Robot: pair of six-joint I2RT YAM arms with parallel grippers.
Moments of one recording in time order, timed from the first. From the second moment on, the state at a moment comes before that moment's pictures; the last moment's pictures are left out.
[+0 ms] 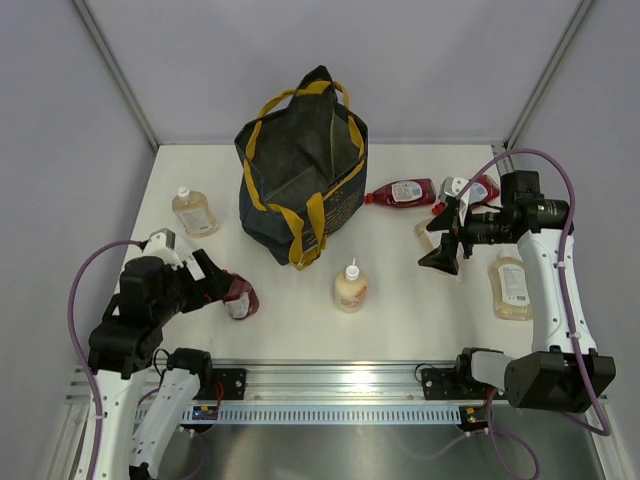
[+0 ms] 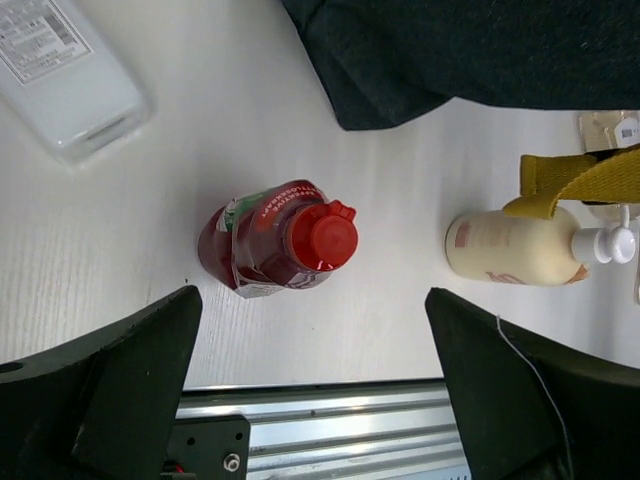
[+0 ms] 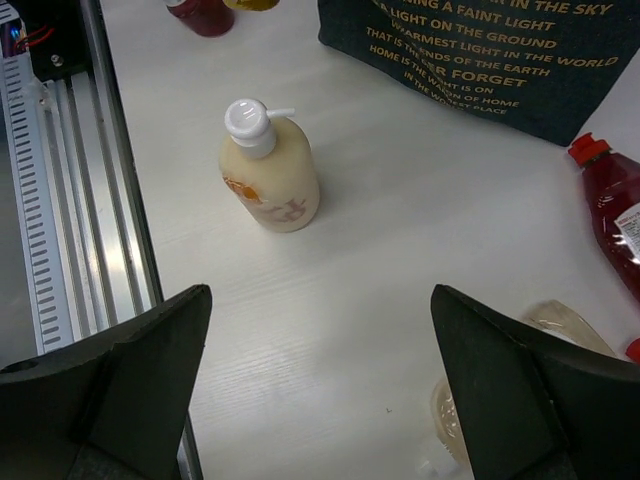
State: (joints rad) left arm -0.14 0.49 0.91 -1.04 0.09 -0.51; right arm -0.09 1.22 1.32 -1.28 -1.06 -1.09
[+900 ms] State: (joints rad) left arm -0.38 0.51 0.45 -0.64 -0.19 -0.70; right arm -0.09 1.23 1.25 -1.28 -1.09 -1.13
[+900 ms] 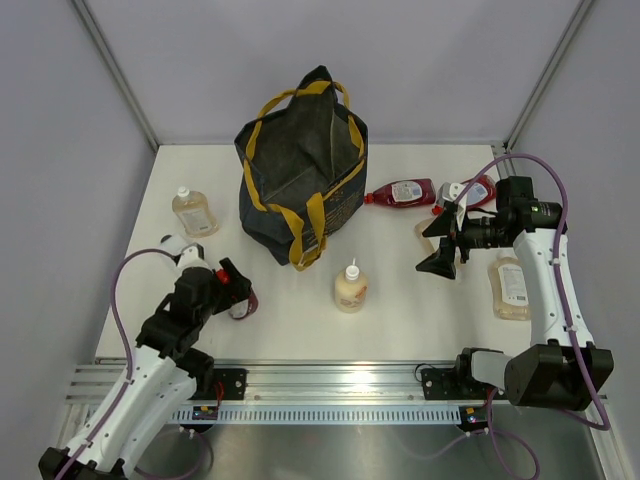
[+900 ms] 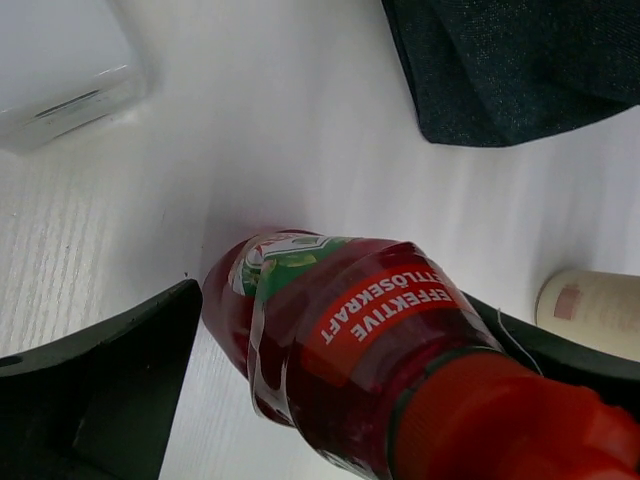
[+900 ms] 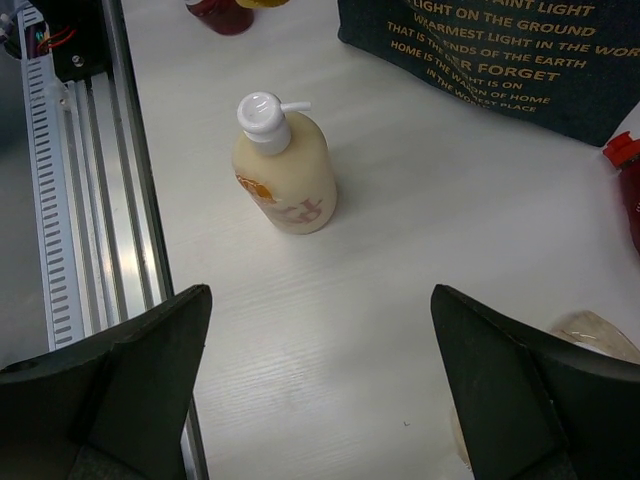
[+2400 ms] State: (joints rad) left arm -0.56 0.44 0.37 -0.34 -0.33 -0.84; right arm -0.09 1.24 1.25 -1.28 -1.11 -1.12
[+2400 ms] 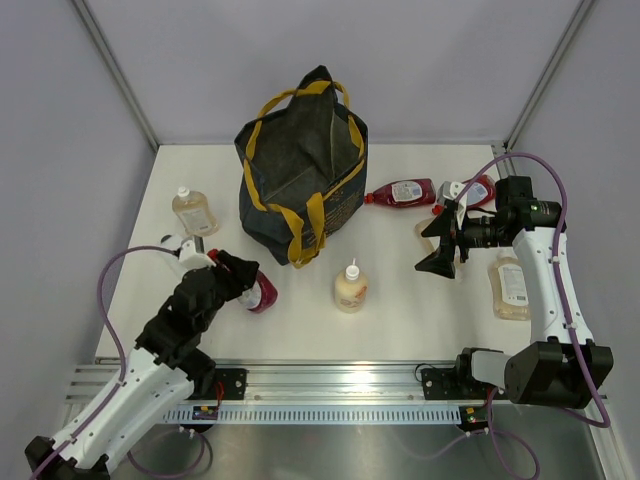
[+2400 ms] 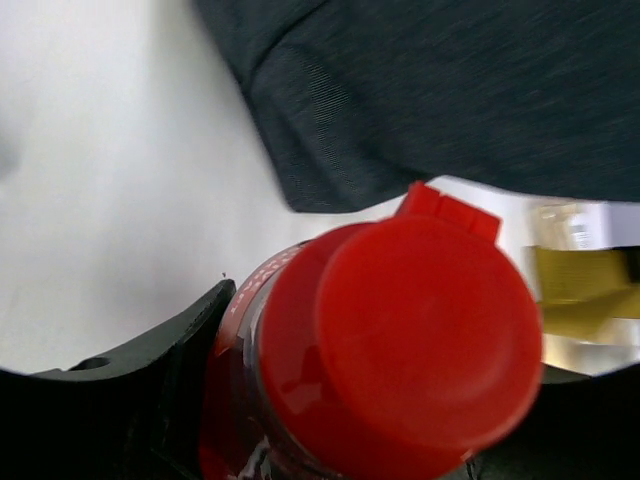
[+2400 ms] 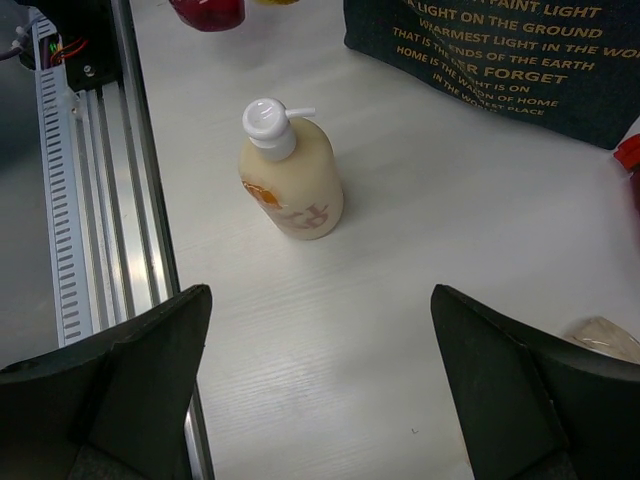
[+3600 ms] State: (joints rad) left arm -0.48 1.71 1.90 -0.35 0.03 -0.59; right arm -0.03 1.18 1.17 -1.23 -1.09 -1.01
